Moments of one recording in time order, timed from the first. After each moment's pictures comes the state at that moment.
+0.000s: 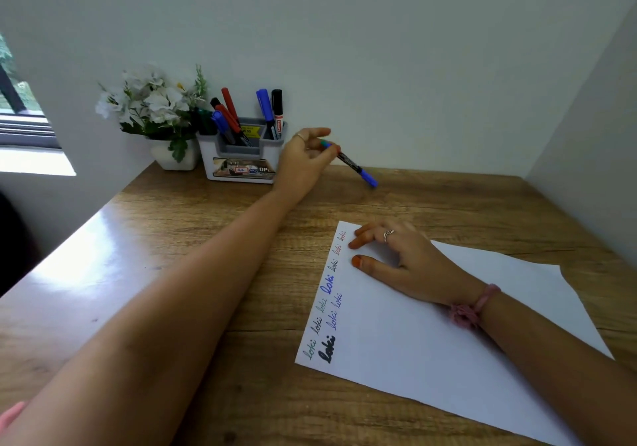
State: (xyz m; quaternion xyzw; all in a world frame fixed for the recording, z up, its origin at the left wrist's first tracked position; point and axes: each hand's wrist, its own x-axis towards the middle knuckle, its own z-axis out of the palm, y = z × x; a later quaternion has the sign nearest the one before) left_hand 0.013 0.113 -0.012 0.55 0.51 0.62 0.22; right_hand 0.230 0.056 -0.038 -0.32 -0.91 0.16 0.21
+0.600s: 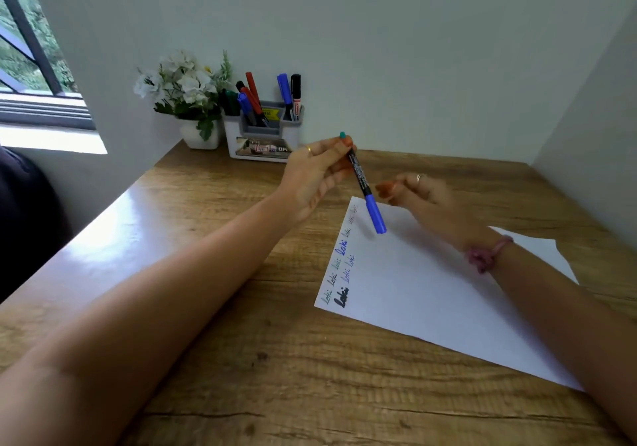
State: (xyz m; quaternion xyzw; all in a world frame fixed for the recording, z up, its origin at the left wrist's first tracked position) left_hand 0.034 0.022 -0.003 0.35 0.33 0.69 0.54; right_hand 0.227 0.049 -0.009 -0.35 -0.81 0.34 0.33
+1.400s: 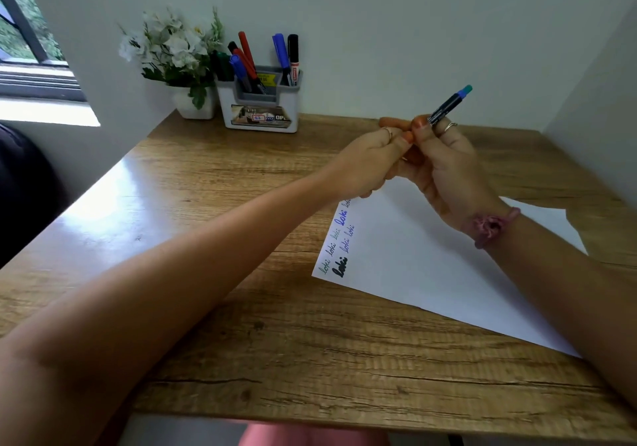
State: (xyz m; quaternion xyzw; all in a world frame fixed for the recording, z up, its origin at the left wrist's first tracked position) left_hand 0.088 -0.007 0.011 0.63 0.49 0.42 0.42; right_hand 0.214 0.028 0.002 -0.24 -0.60 0.59 0.48
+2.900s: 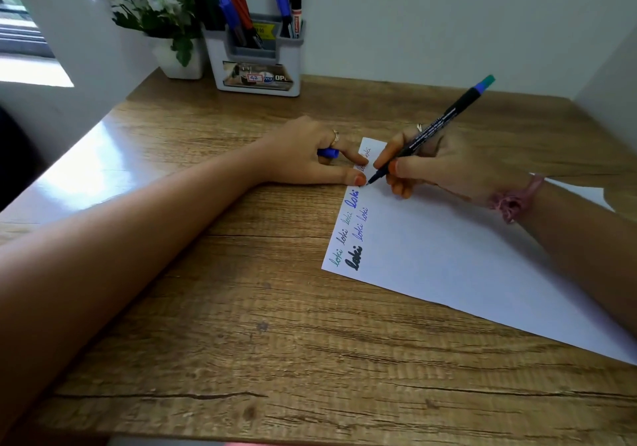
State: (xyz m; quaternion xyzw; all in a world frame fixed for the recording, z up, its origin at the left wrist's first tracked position) left_hand 0.000 0.006 -0.020 0.83 0.52 0.17 0.12; right_hand 0.211 0.043 -0.015 -0.28 -0.77 0.53 0.22
